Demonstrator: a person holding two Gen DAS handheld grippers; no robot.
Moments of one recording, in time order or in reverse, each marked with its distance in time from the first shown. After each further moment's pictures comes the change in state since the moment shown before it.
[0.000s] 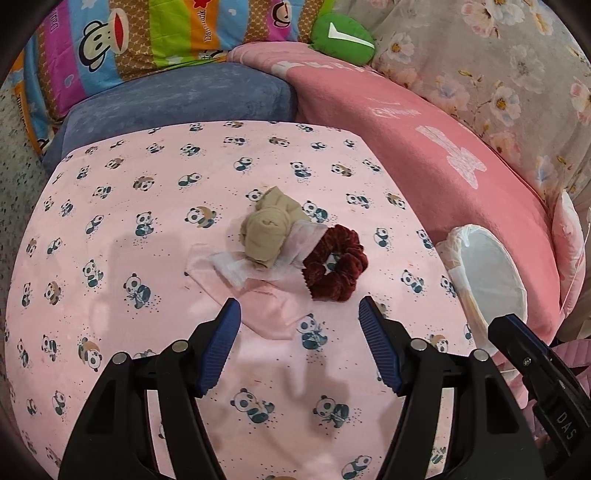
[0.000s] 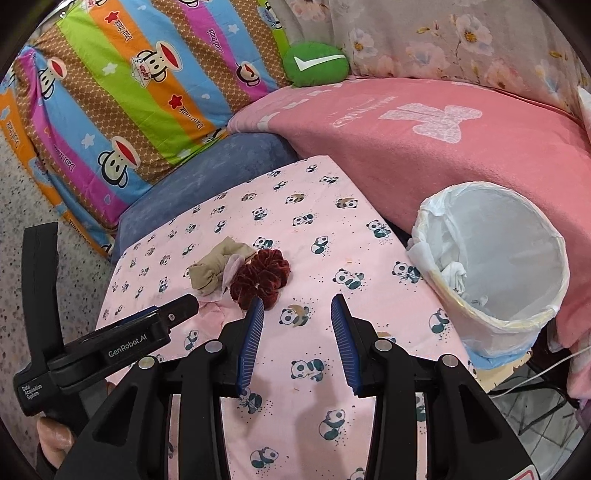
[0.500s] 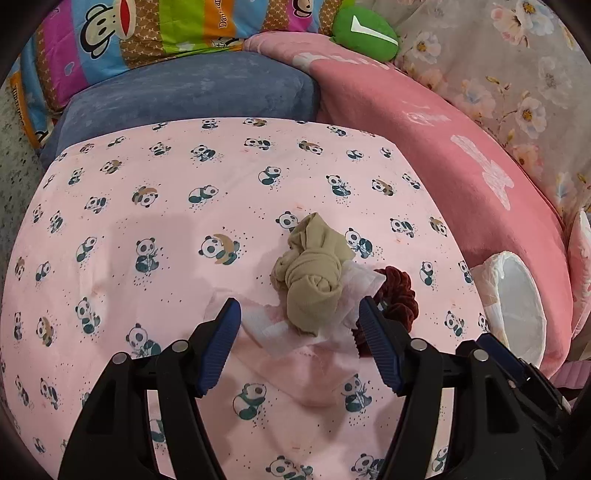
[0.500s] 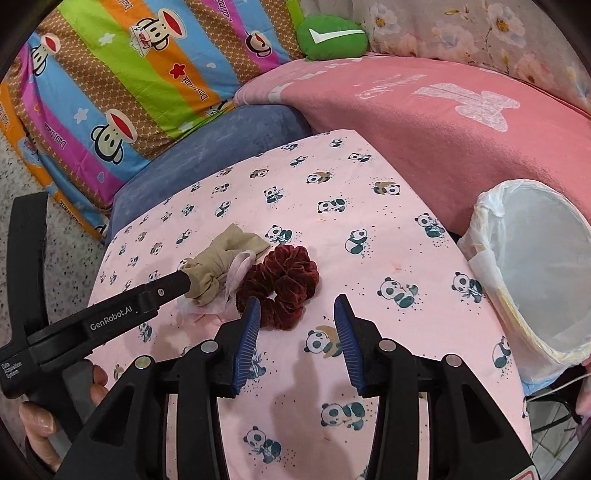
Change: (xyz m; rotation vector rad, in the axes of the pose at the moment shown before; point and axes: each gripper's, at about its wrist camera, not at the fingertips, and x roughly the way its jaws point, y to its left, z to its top) left arm 0.045 0.030 0.042 -0.030 0.031 0.014; right arm 0.086 0.031 0.018 -0.034 0.093 0.003
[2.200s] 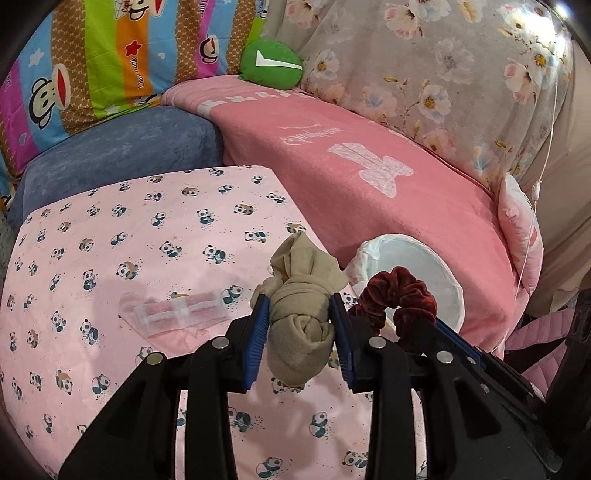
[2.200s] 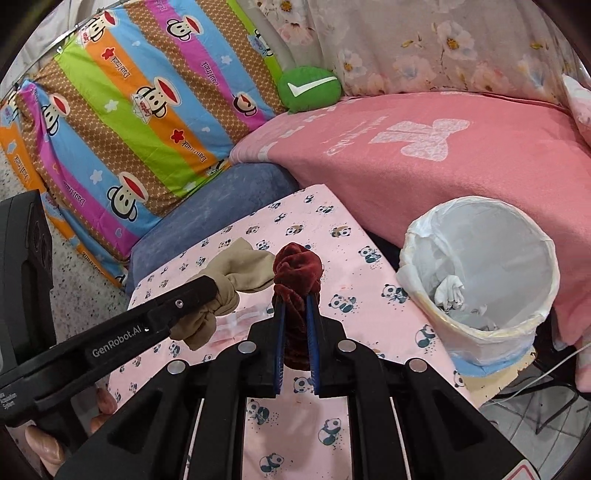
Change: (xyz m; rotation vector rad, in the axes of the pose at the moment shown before) left arm -0.088 -0.124 -0.040 0.199 -0.122 -0.179; right arm -0.126 -0.057 -0.022 0.109 -0.198 0.045
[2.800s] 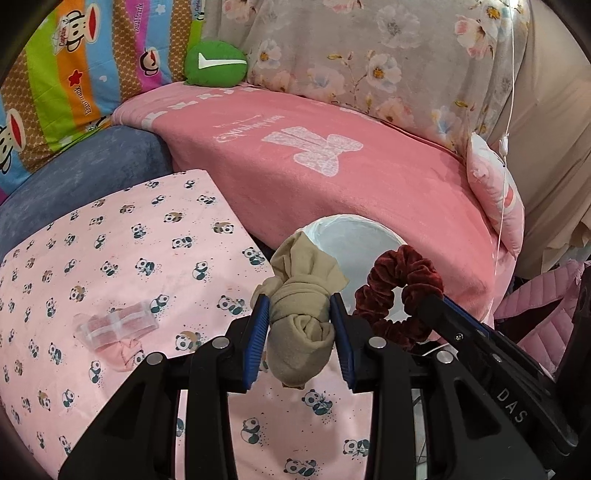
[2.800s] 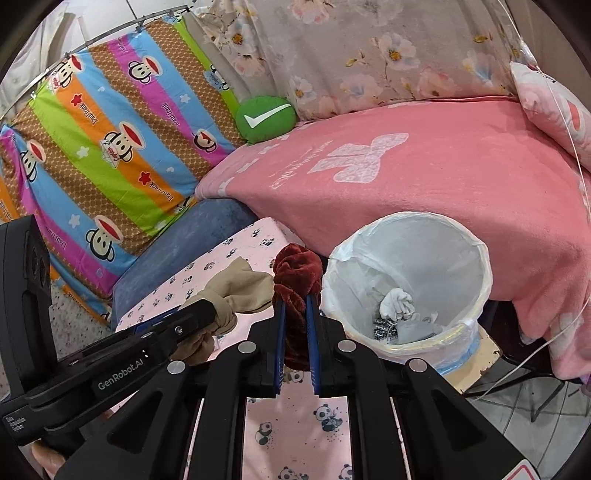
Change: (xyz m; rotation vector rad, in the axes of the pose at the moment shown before) left arm 0.026 -0.089 -0.004 0.152 0.039 -0.055; right arm -0.055 -0.086 0.014 0.116 -0.093 -0.077
